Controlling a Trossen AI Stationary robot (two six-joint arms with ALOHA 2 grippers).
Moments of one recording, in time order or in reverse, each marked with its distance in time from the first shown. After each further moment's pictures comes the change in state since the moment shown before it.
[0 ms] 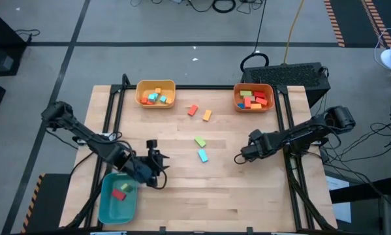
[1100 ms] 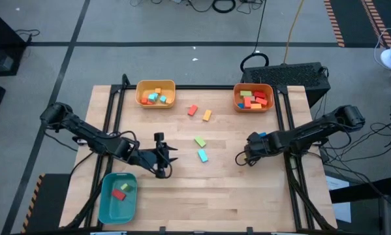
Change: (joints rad) left arm 0.151 0.000 -0.115 0.330 0.042 0.230; right arm -0.001 -0.162 -0.101 0.251 -0.130 -0.158
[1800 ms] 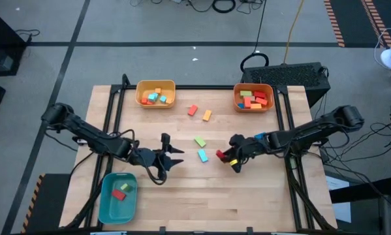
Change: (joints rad) left arm 0.007 0.021 0.000 0.225 0.056 0.405; right arm -0.005 0.015 0.003 0.829 -0.061 -0.386
